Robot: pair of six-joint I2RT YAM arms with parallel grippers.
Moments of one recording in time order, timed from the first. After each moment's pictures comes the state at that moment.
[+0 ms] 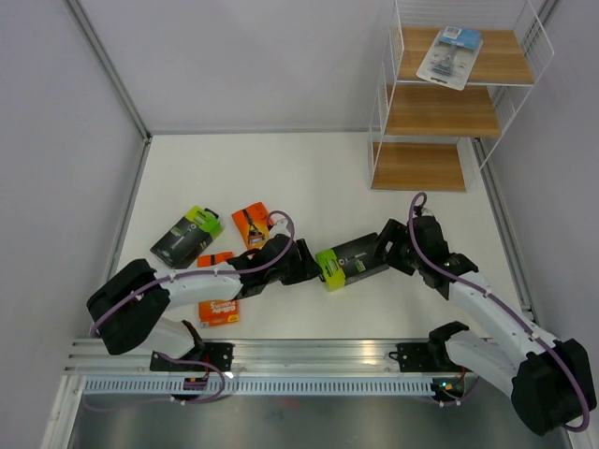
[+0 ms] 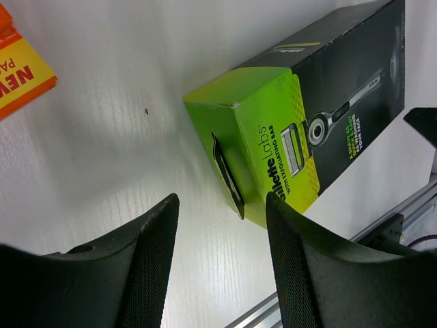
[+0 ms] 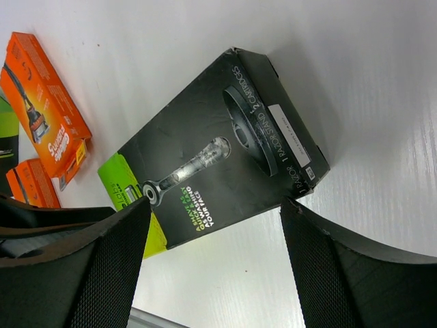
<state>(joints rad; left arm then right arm) -0.92 1.43 0.61 0.11 -0.10 -1.01 0.38 0.95 0.54 -0.33 -0.06 0.80</state>
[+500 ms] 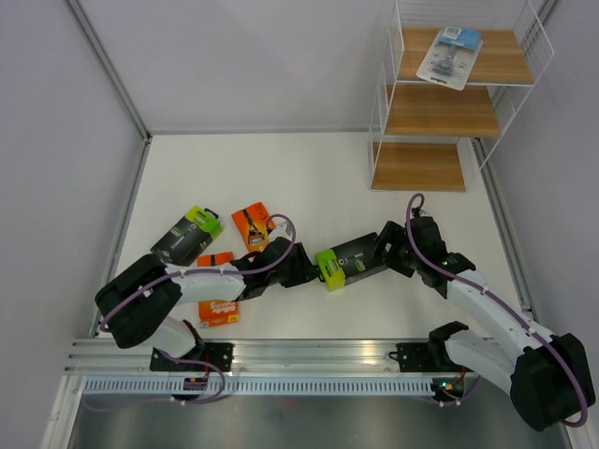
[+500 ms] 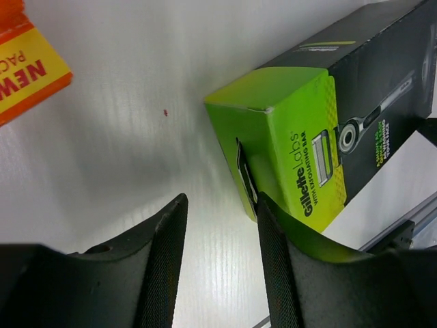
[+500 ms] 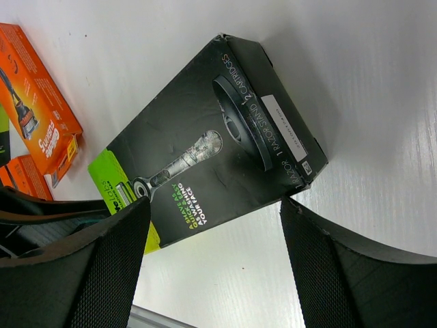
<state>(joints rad) -0.91 1.49 0.59 0.17 -0.10 -1.02 0.38 0.99 0.53 -0.33 -0.07 0.80</state>
